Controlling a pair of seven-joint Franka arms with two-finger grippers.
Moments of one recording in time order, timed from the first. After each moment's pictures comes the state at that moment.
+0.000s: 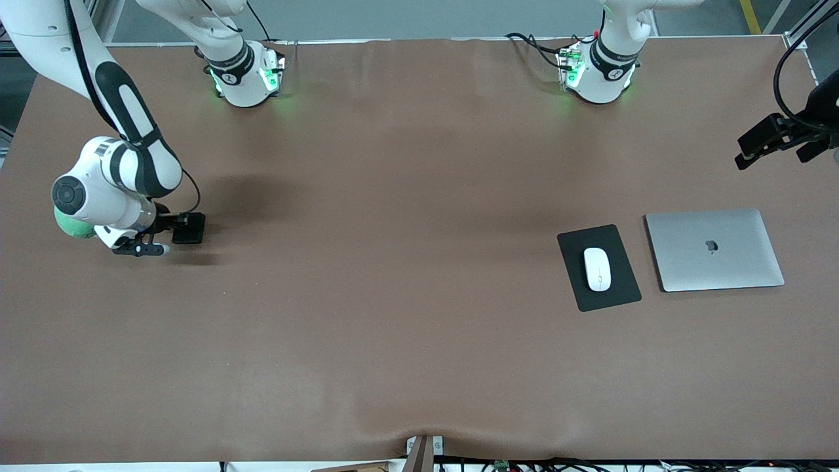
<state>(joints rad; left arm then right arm) -0.04 -0.06 0.00 -1.57 0.02 1.57 -0.13 -0.09 0.34 -0.12 -2.27 0.06 2.38 -0.22</state>
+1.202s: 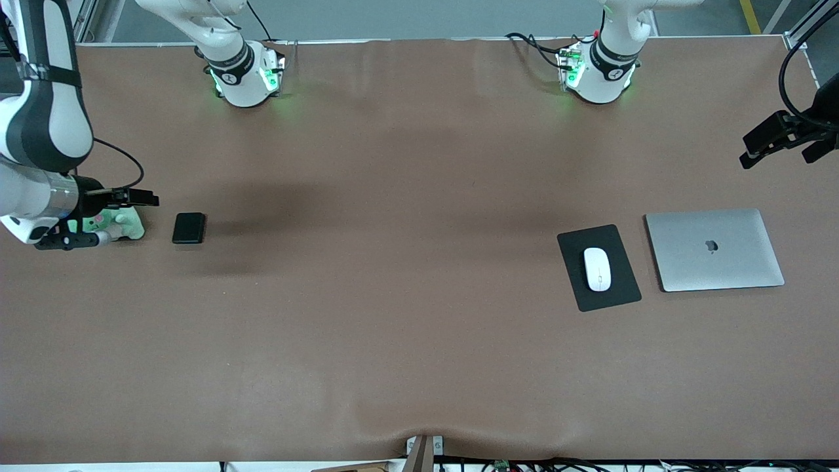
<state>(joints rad) -0.03 -0.07 0.00 -1.57 0.01 1.58 -0.10 -0.07 0.15 -0.10 -1.86 0.05 1.66 -0.22</state>
